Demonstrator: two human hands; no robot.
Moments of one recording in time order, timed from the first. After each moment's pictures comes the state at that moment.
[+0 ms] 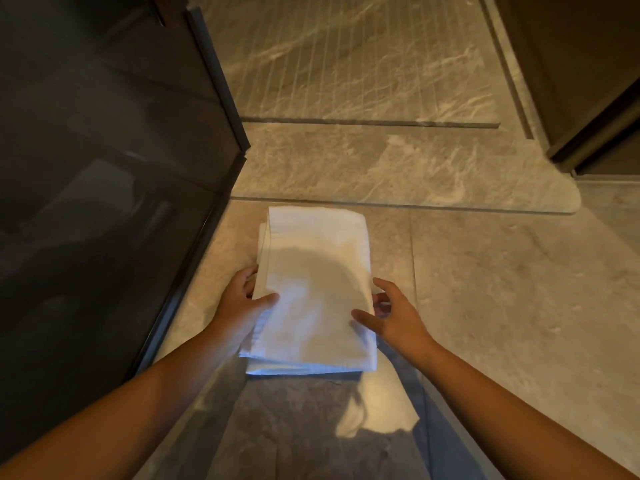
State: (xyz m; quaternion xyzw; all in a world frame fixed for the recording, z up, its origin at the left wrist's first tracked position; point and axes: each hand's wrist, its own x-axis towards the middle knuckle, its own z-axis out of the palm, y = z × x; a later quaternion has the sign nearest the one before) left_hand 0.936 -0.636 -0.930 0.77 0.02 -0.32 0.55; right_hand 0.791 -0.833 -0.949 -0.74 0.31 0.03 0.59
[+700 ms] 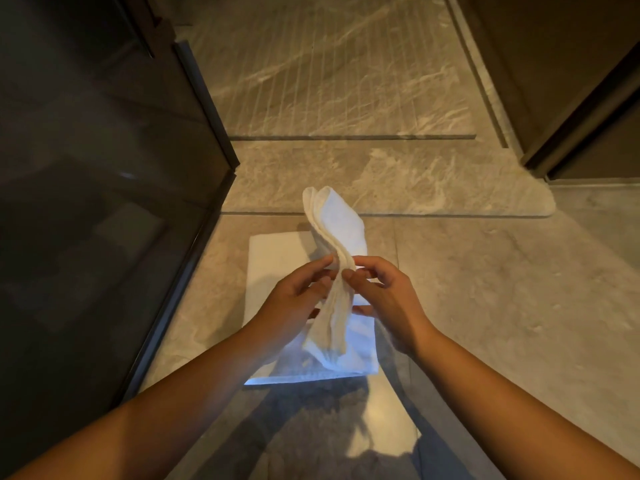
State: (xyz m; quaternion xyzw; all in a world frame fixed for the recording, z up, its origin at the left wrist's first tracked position) left_hand 0.885 -0.705 -0.848 0.70 -0.15 -0.40 0.58; right_hand 0.805 -0.832 -0.870 -0.59 0.32 -0.07 0.74
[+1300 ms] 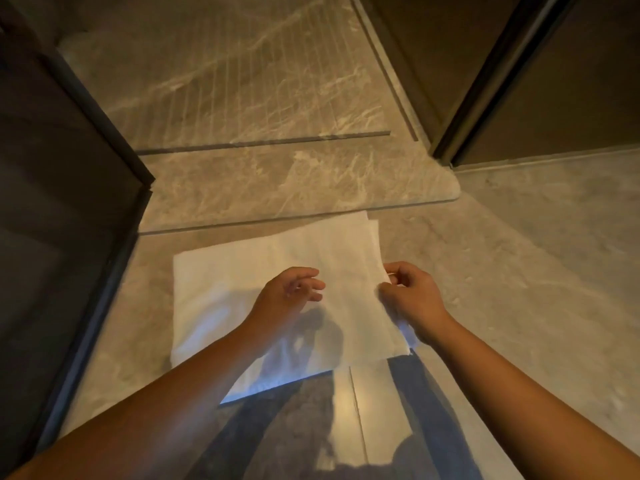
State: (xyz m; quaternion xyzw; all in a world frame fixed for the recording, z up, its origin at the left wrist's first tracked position) left_hand 0.858 -0.772 -0.883 0.70 -0.23 -0.42 0.53; right_hand 0.722 -0.923 -0.891 -0.68 0.48 -0.12 0.54
